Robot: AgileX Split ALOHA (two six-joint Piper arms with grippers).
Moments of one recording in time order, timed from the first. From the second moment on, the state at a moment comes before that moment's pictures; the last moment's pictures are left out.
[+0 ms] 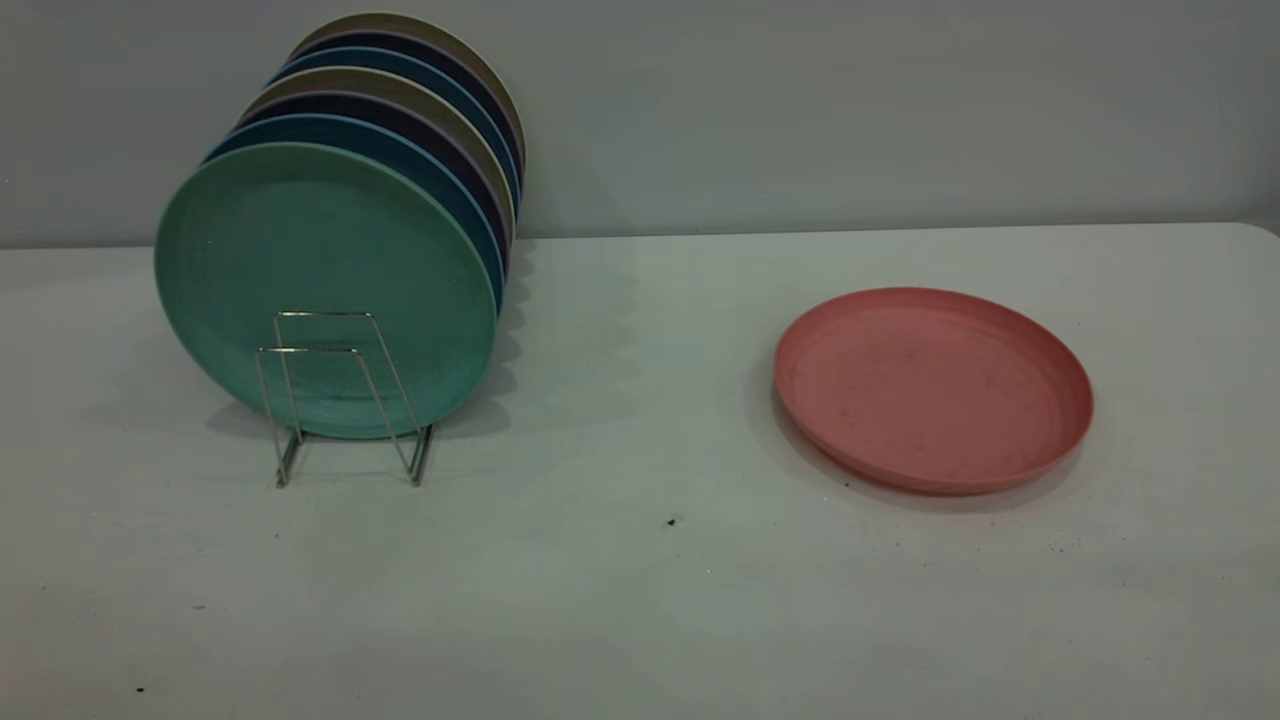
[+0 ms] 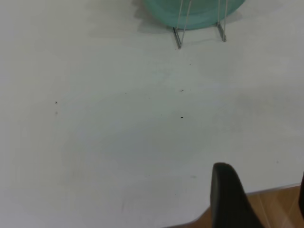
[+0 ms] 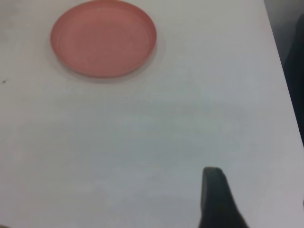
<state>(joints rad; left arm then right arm) -0.03 -0.02 -0.49 -0.06 1.14 0.11 0.00 -0.02 -0.47 0.02 1.13 -0.06</state>
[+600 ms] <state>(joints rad) -0.03 0.01 -0.52 -0.05 1.12 0.02 0.00 0.01 -0.48 0.04 1.13 -0.06</state>
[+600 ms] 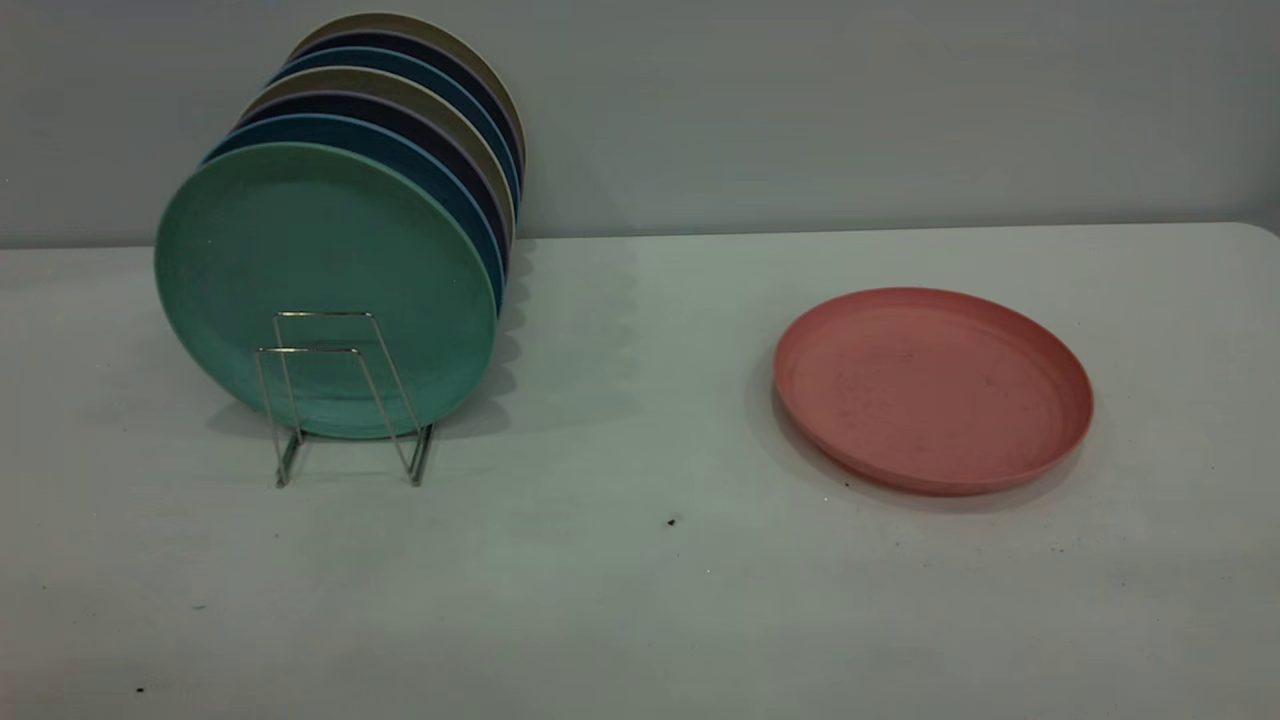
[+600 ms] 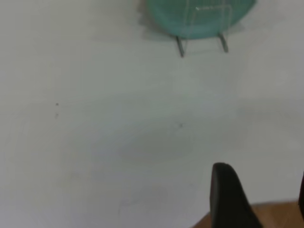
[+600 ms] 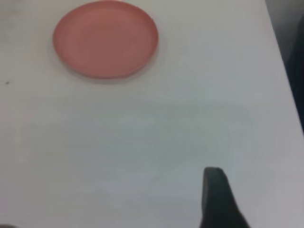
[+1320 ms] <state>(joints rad) -0.03 0.98 -0.83 -0.07 0.80 0.16 0.00 0.91 -0.64 0.50 0.73 -0.42</state>
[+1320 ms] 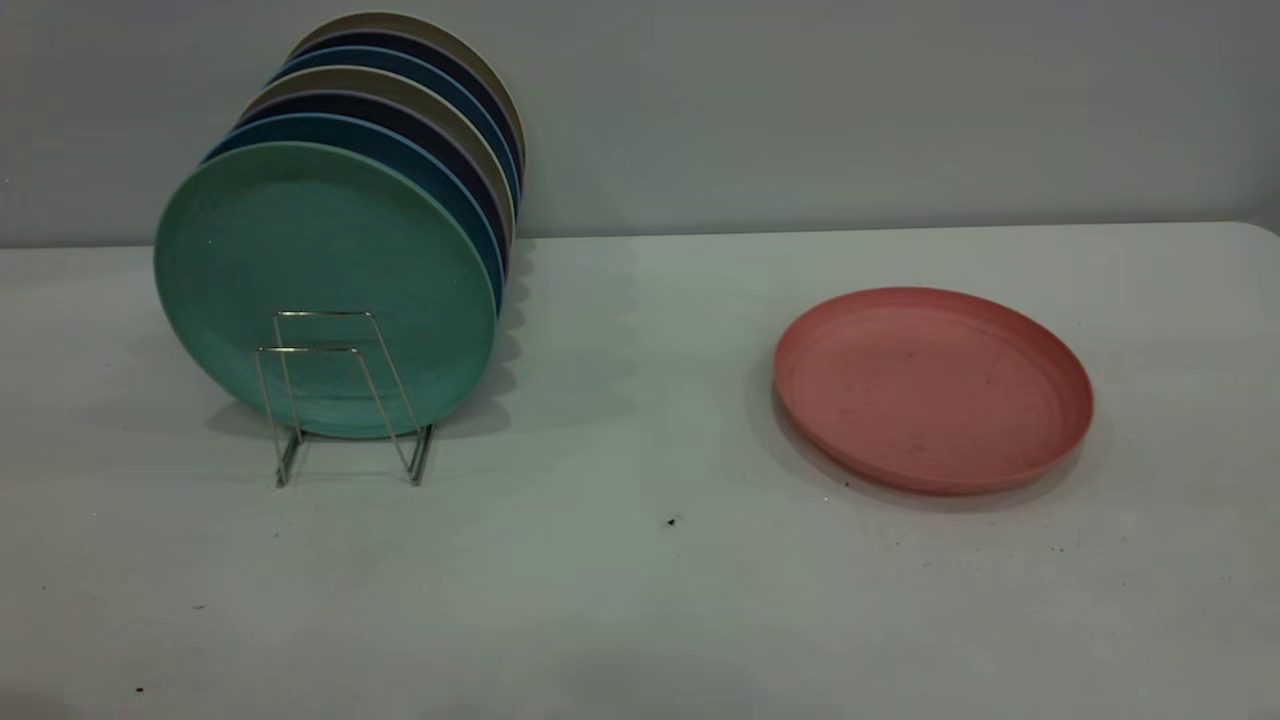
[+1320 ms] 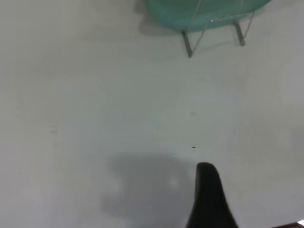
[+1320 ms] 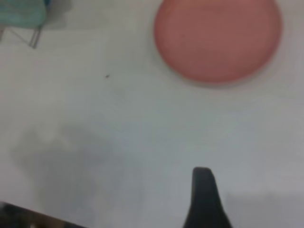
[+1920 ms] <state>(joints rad) -0.05 1.58 -1.06 -0.69 0.65 0.63 0.00 1.65 -0.74 1.14 0.48 -0.99</state>
